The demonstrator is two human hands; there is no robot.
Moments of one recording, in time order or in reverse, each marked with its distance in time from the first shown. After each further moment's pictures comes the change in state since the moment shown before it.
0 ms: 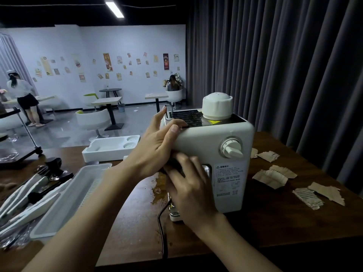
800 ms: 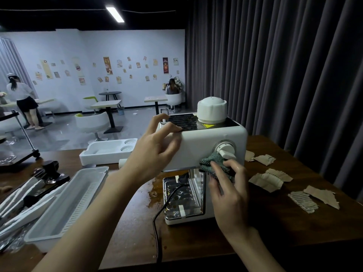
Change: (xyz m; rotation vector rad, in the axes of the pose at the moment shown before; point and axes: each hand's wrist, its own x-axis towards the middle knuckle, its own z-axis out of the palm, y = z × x) left_hand 0.001 0.002 0.011 0.152 0.155 0.131; right_hand -0.038 0.068 -0.035 -0.039 0.154 0.236
